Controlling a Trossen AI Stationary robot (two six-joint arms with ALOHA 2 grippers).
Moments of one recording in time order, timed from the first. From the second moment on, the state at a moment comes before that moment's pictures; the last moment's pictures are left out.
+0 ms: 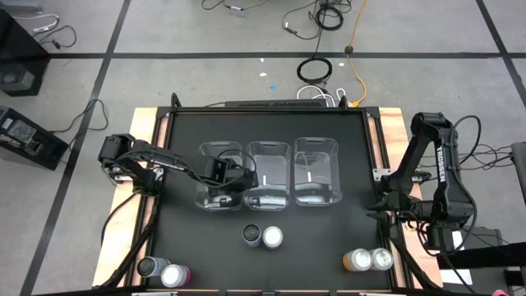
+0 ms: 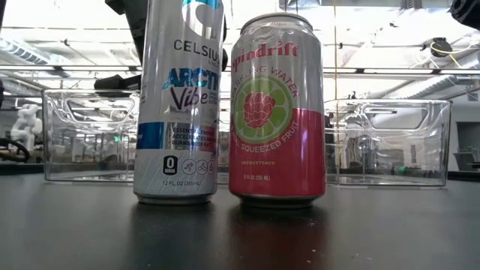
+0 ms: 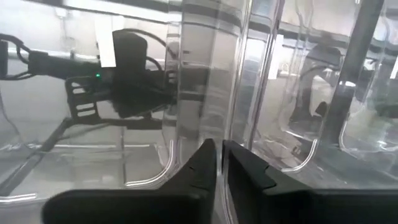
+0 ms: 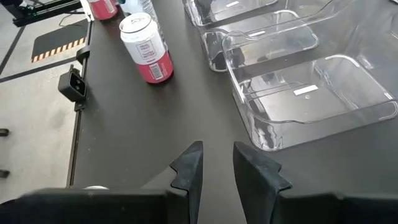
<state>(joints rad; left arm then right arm) -0.09 1.65 1.13 -0.69 -0.11 -1.77 1.52 1.08 0.93 -1.49 0.91 1.93</state>
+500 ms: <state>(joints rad) -0.11 1.65 1.12 -0.71 -0.14 -1.77 1.53 1.08 0.93 -1.50 0.91 1.93</state>
